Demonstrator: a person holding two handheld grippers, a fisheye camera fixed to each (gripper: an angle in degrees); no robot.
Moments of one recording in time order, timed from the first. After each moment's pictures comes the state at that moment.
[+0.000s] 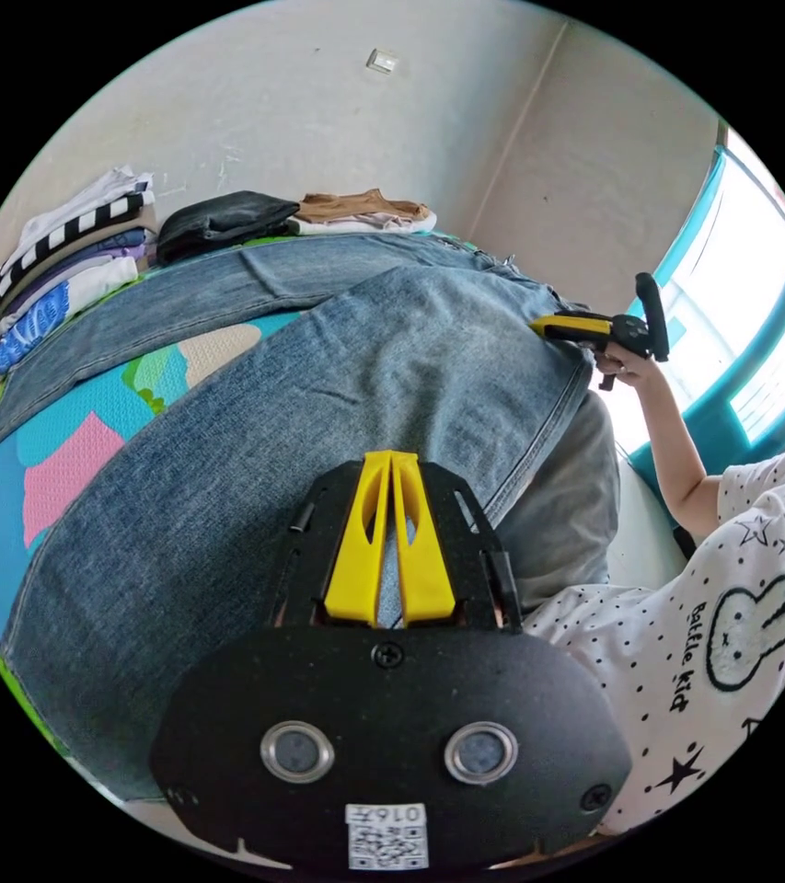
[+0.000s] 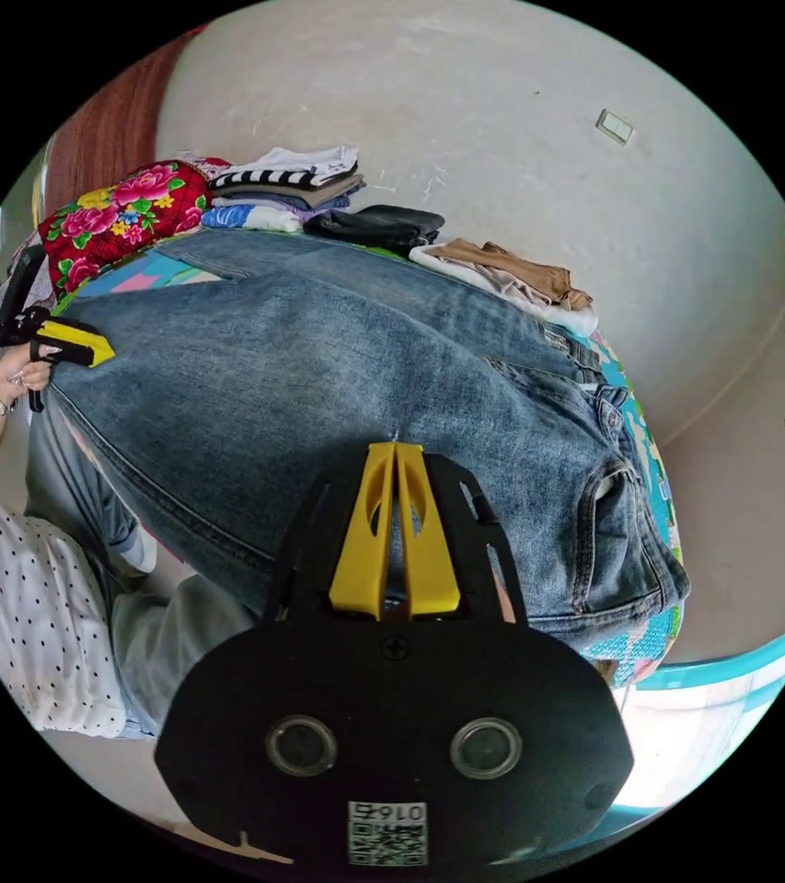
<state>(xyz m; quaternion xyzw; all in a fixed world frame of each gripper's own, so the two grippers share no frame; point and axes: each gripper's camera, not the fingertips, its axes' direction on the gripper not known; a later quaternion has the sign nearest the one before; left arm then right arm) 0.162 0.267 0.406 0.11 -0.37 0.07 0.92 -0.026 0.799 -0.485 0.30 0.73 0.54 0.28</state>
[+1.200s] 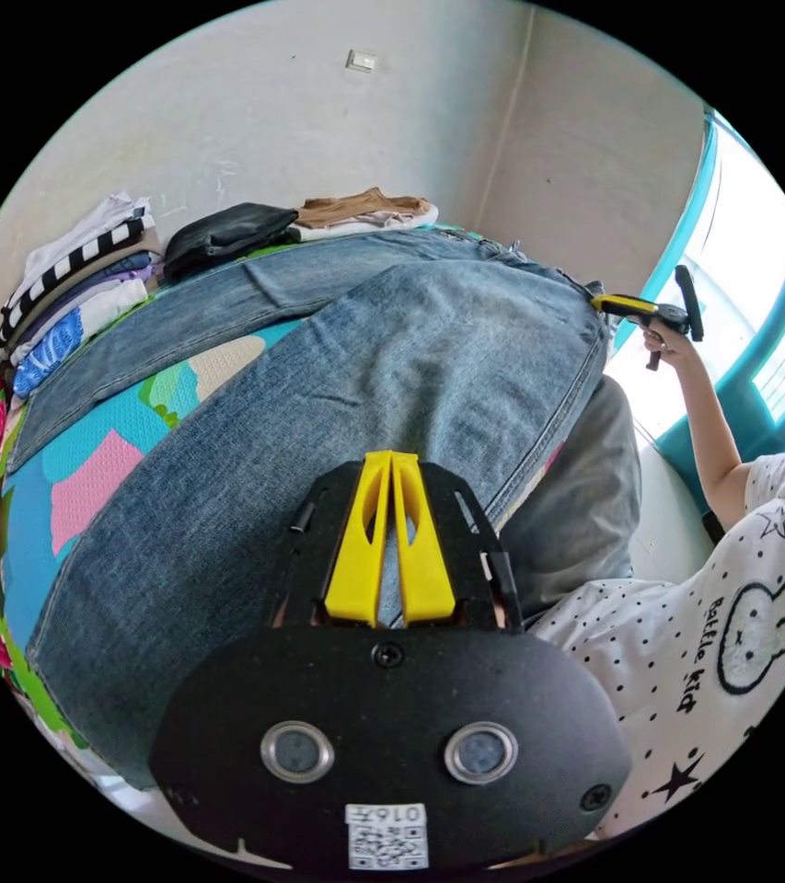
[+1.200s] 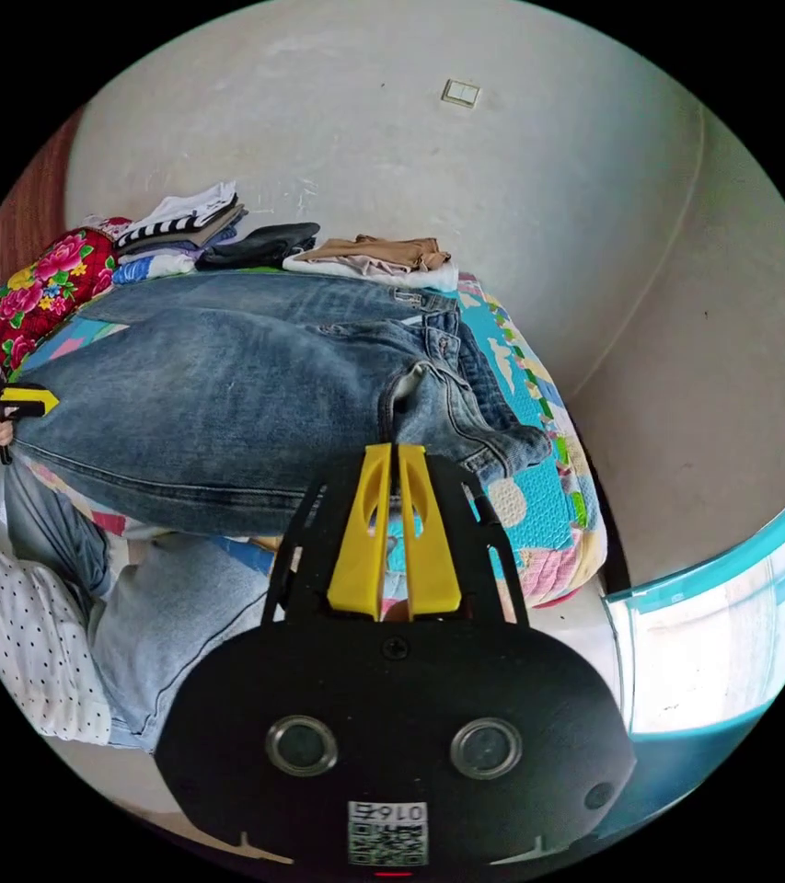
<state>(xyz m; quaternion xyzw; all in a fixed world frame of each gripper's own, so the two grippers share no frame) 0.180 0.269 0.423 0.10 -0.42 0.08 0.90 -0.087 0.897 -0.359 0.36 0.71 0.58 0.16</state>
